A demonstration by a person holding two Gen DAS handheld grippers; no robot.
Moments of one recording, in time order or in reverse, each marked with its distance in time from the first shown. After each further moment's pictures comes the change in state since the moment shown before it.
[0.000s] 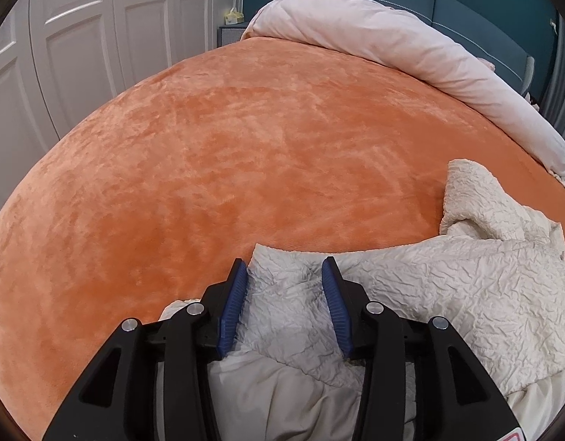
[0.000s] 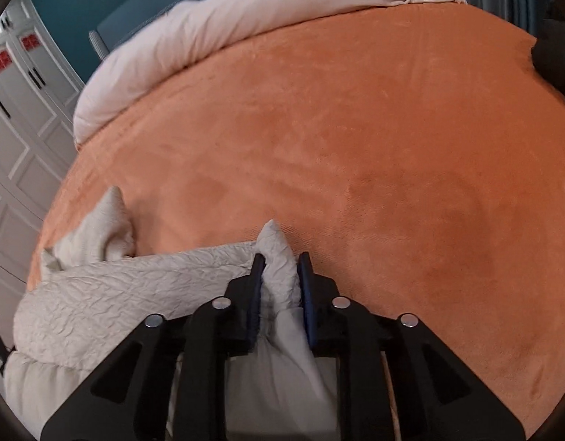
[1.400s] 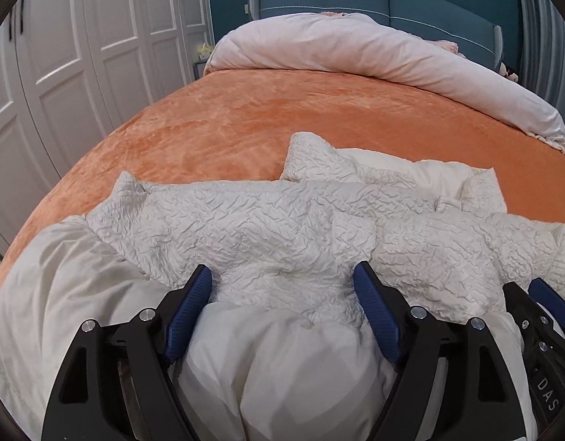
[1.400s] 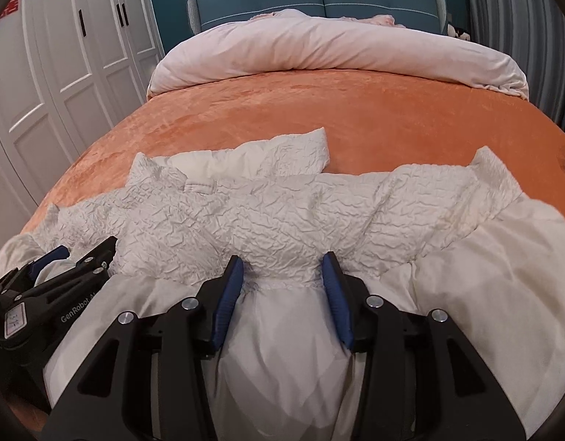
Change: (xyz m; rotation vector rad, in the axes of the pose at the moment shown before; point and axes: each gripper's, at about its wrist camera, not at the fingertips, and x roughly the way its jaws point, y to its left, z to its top) left arm -0.055 -0.142 -0.051 0.136 -0.106 0.058; right arm -0.050 0.138 -0.099 -0.336 -0.147 0.051
